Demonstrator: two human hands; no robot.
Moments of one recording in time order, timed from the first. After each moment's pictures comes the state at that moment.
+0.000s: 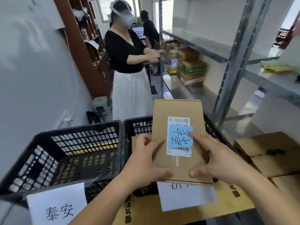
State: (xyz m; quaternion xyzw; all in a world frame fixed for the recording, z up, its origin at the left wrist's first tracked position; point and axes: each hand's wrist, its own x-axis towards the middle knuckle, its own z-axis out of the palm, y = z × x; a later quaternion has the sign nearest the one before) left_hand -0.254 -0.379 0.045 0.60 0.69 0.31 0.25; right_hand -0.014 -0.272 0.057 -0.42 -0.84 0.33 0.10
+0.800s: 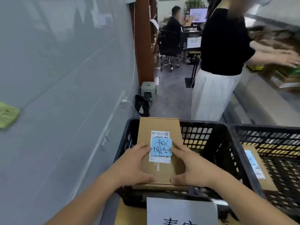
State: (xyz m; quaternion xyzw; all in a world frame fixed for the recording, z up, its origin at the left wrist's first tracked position) left_hand -0.718 -0.563 -0.011 0.53 0.80 0.14 0.23; right_hand -0.524 -0.397 -0.018 -0.25 -0.90 0.36 -0.08
